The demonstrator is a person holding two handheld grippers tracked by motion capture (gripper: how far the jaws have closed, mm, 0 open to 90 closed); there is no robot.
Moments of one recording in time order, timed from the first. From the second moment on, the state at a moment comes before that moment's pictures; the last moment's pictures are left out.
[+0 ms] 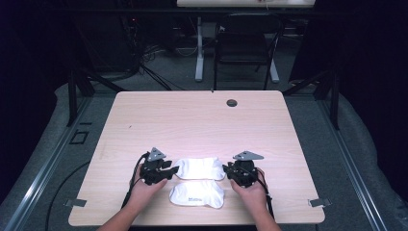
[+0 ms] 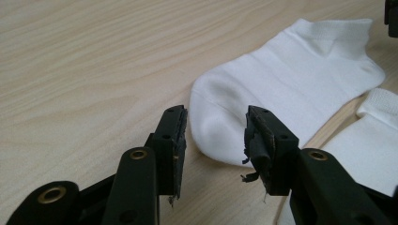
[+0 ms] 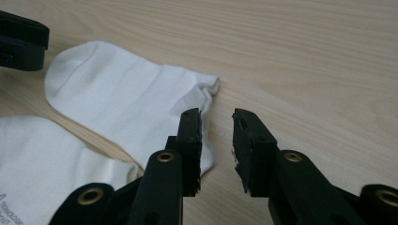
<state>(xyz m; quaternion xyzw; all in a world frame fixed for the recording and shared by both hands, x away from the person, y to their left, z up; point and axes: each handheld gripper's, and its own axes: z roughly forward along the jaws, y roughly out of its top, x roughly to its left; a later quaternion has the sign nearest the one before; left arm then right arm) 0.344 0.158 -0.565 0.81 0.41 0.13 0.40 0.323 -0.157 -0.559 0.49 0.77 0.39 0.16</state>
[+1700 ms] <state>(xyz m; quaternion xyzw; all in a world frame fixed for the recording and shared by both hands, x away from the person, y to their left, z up) 0.365 0.147 -0.576 0.83 0.41 0.11 0.36 0.339 -0.139 -0.566 0.48 0.79 0.37 0.13</state>
